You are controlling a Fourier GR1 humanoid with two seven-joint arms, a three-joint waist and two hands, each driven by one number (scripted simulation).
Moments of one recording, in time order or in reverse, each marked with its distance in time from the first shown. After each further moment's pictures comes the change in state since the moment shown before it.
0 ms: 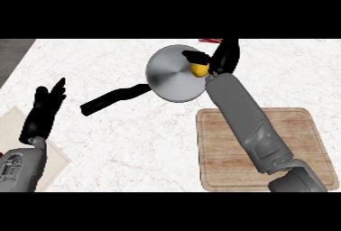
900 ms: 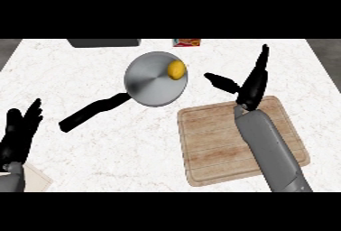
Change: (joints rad) left arm 0.181 0.026 0.076 -0.091 0.021 0.014 0.004; right arm 0.474 -0.087 0.149 -0.581 -0.033 0.063 0.072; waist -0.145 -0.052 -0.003
